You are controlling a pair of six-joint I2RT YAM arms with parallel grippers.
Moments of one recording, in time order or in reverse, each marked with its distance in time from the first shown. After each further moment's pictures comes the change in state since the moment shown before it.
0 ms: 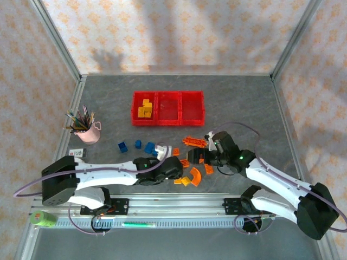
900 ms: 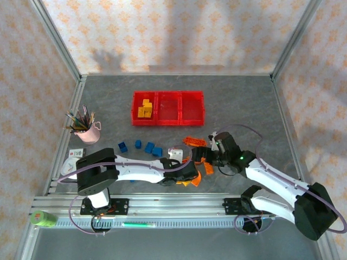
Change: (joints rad) left arm -0.030 0.333 0.187 -0.086 -0.064 -0.058; right arm -0.056 0.018 -0.037 0.030 0.014 0.051
